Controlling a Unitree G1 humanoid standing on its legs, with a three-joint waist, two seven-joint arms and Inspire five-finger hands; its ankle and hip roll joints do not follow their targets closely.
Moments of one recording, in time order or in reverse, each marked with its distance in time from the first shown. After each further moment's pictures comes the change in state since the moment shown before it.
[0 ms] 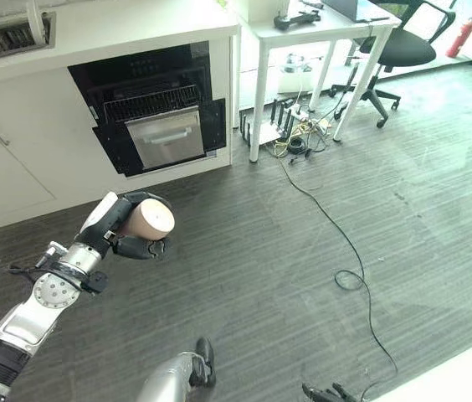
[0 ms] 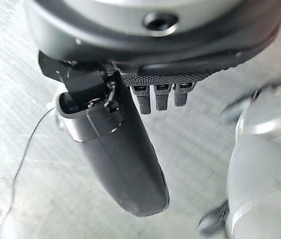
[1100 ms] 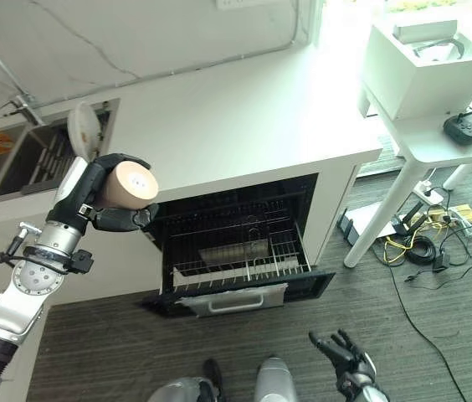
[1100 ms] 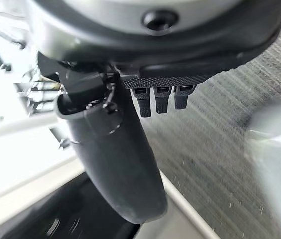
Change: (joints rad) left arm 0.002 0.032 0.061 -0.145 -0.009 -0.018 0.061; right arm -0.102 -0.106 -0.034 0.037 0.099 -0.056 0.013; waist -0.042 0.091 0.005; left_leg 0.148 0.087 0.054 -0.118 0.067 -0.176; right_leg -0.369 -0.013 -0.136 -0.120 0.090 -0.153
